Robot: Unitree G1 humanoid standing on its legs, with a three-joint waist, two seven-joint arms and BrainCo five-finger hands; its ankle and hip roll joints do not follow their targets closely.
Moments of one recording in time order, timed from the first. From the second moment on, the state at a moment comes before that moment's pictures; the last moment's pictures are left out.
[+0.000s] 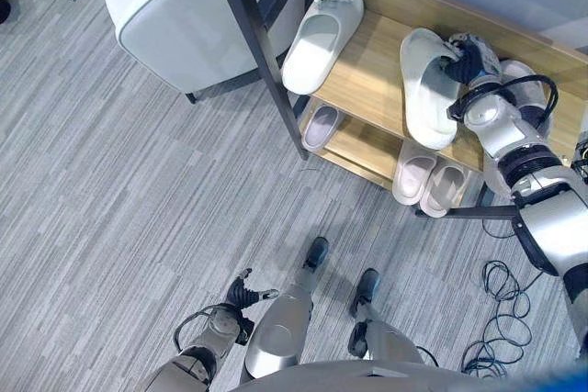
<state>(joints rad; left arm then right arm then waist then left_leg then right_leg) -0.14 0.24 -0.41 1.22 -0.07 -0.22 0.20 -1.09 -0.56 0.49 1.04 -0.16 -0.09 -0.34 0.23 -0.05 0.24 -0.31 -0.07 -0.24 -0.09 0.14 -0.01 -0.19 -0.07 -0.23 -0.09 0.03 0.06</state>
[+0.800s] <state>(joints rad) 0.03 0.25 -0.19 1.25 -0.05 -0.16 0.20 -0.19 -0.43 0.29 0.26 -0.22 -0.14 -0.29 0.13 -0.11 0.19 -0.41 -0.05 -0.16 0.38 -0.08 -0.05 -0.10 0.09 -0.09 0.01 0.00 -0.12</state>
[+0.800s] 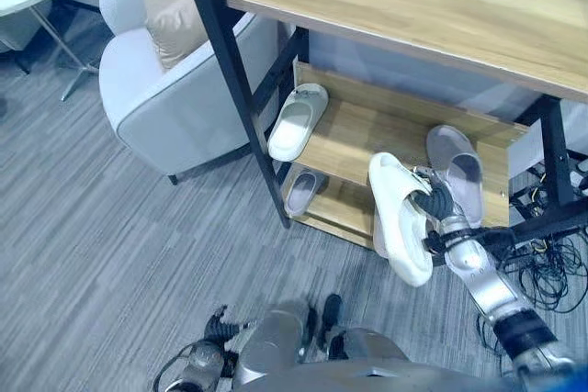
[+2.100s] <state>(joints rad) -0.07 0.27 -0.23 1.24 0.03 -0.14 0.25 -0.28 -0.45 0.11 0.41 -0.31 -0.04 -0.44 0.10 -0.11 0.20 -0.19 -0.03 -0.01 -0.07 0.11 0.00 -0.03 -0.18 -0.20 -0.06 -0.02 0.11</state>
